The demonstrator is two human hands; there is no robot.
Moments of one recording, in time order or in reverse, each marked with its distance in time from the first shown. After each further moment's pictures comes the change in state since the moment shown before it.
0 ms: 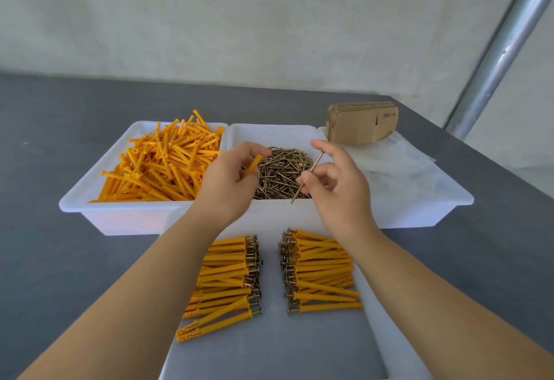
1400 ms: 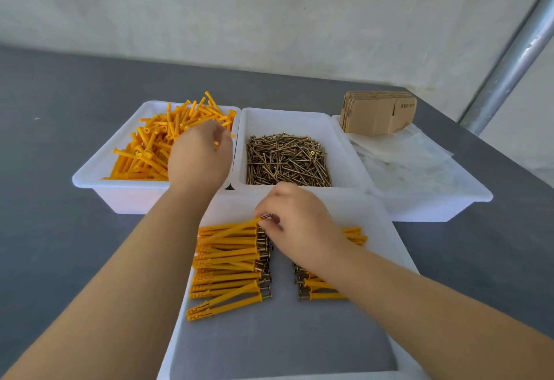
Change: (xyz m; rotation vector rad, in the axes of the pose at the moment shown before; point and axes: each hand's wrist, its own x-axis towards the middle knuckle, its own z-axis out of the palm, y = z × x) left_hand 0.011 -0.022 -0.034 0.431 0.332 -0.118; right_hand -0.032 -0.012 0.044 -0.492 -0.521 -0.296
